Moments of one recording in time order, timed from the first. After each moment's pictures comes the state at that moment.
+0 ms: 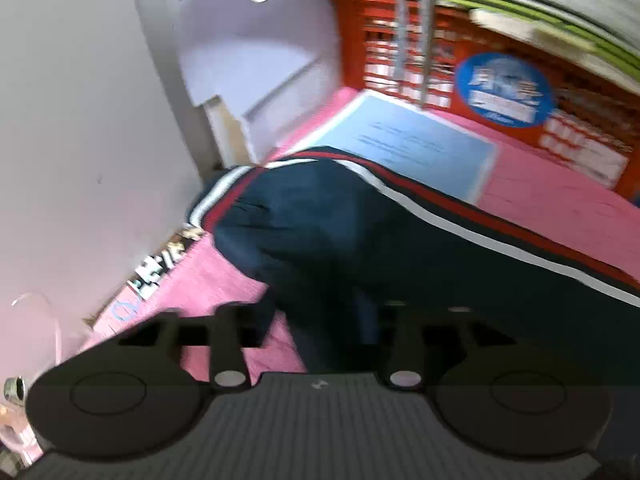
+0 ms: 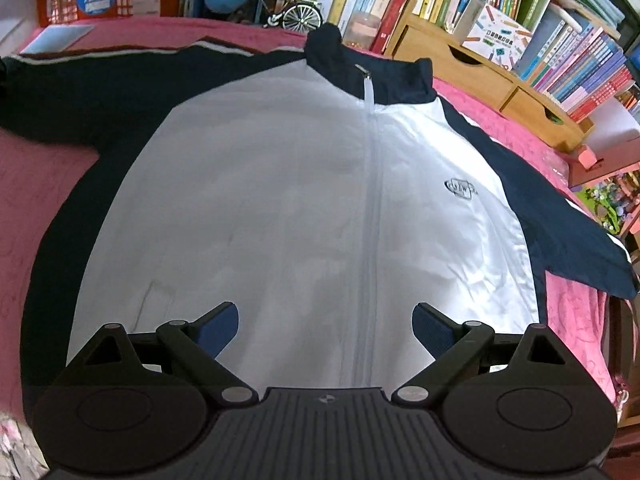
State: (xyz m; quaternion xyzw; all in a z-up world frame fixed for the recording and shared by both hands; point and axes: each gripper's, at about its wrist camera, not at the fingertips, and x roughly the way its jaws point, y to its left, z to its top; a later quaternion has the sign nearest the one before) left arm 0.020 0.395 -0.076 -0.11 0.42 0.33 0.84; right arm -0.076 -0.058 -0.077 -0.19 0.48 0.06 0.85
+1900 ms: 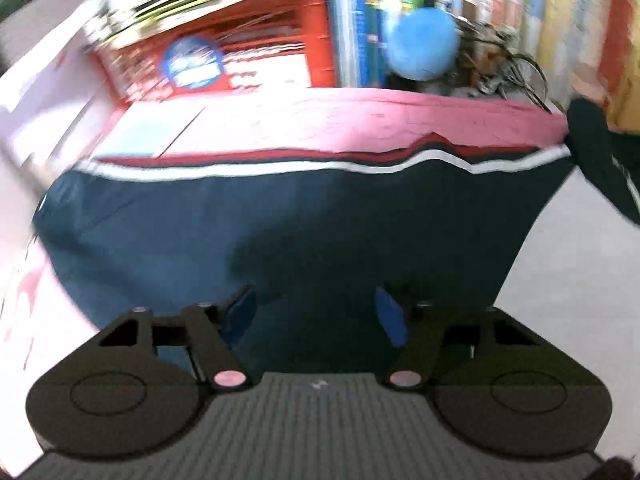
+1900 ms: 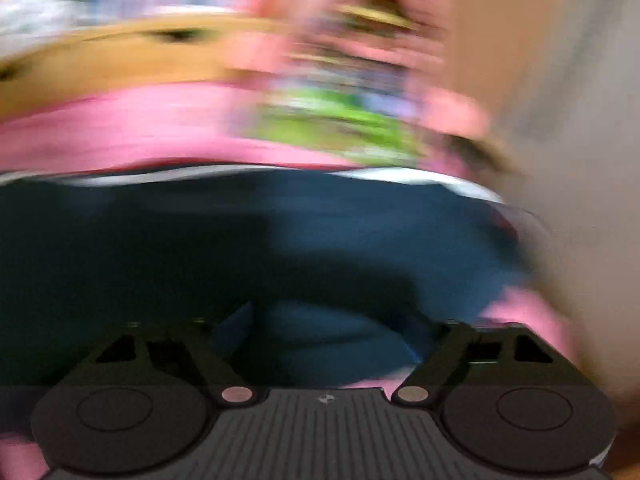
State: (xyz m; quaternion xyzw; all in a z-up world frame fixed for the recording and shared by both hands) left arm 0.072 0.148 -0.088 -0.03 0.46 0.21 0.86; right arm 0.119 -0.468 -0.112 -0.05 0.43 -0.19 0.88
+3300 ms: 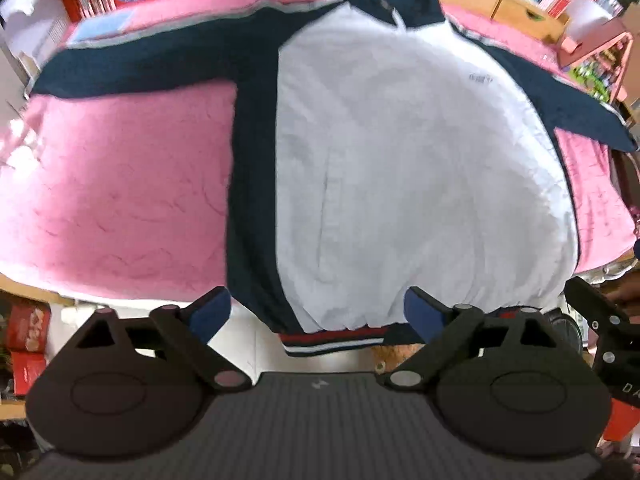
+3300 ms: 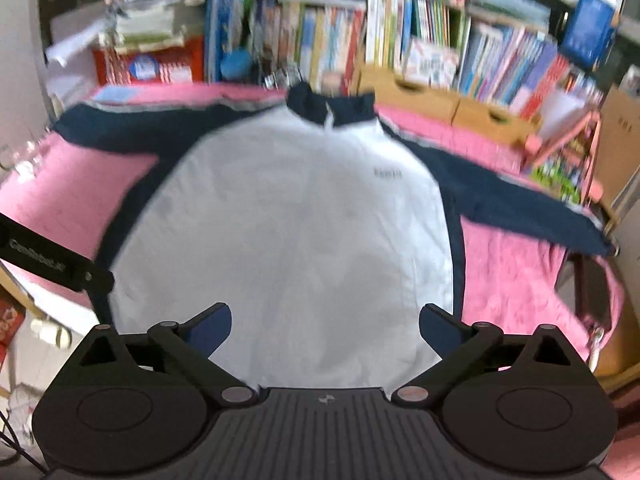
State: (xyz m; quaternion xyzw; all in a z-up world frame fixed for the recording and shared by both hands) left arm -0.201 0.052 -0.007 -0.05 0.55 0.00 0.83; right arm -0.252 -0.163 0.033 -0.12 0.39 0.10 0.91
